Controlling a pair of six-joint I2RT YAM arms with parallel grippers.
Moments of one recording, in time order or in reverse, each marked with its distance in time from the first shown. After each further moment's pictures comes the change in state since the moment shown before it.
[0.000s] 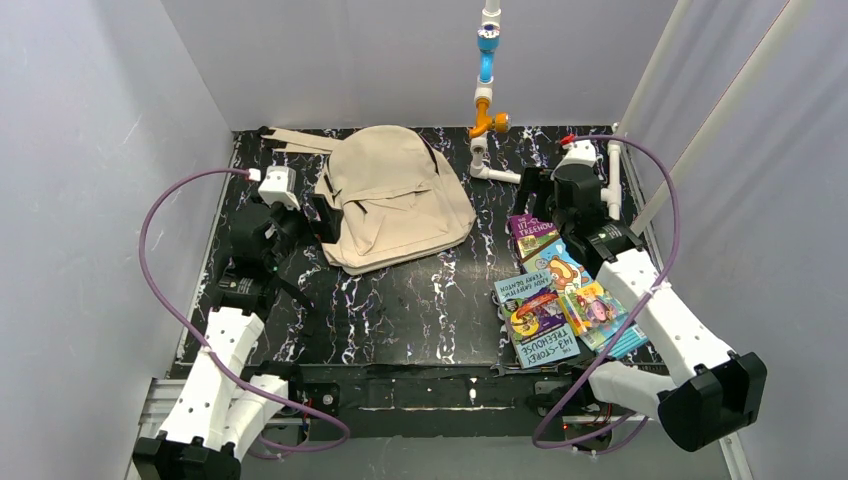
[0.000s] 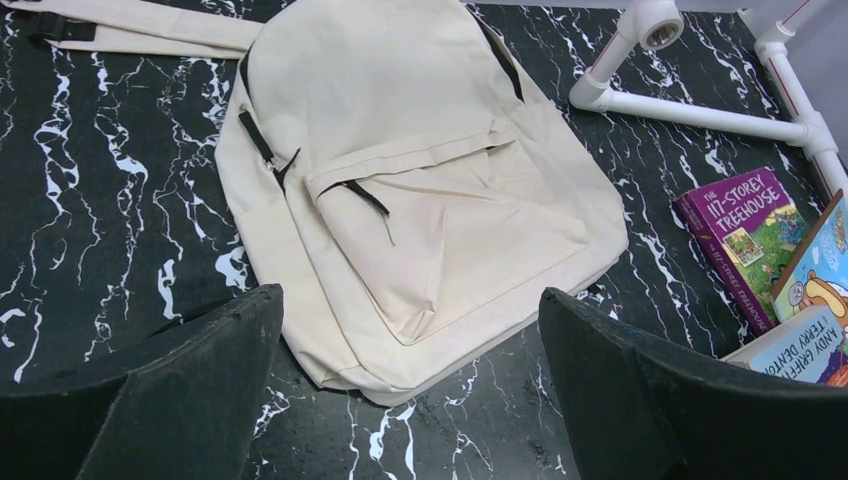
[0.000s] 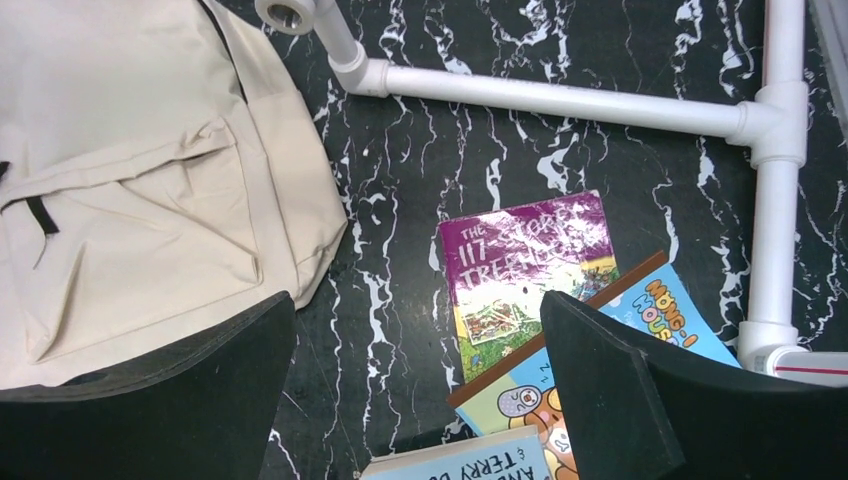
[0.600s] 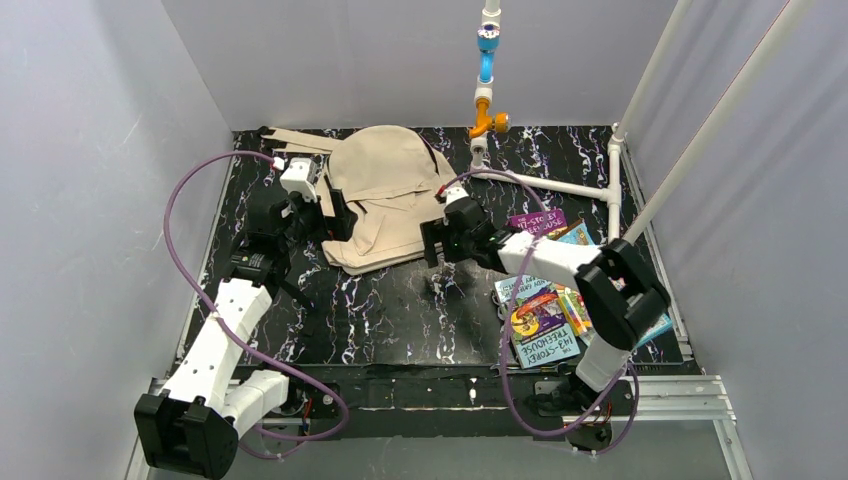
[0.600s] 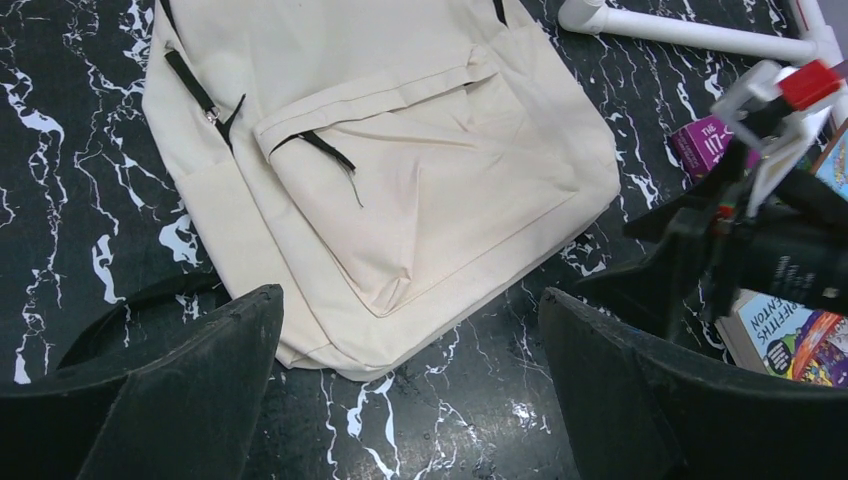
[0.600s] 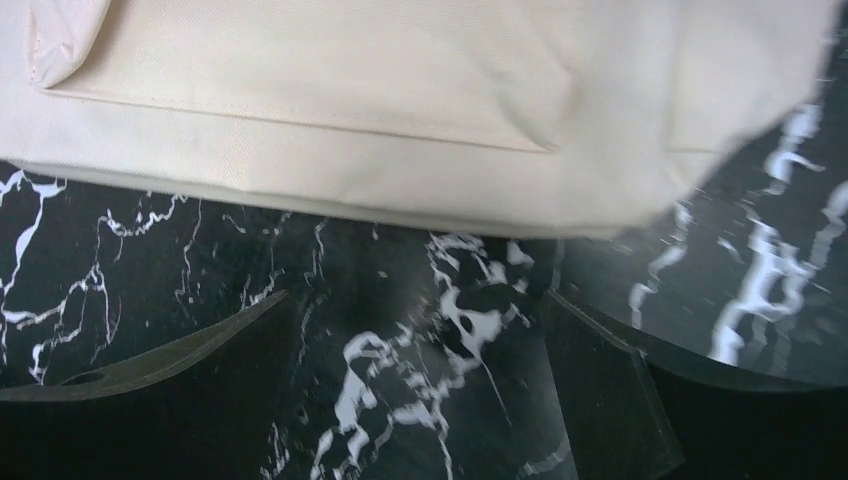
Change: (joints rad) left arm -0.040 0.172 0.079 -0.070 0.069 0.010; right arm 0.319 0.547 -0.006 0.244 -0.213 0.008
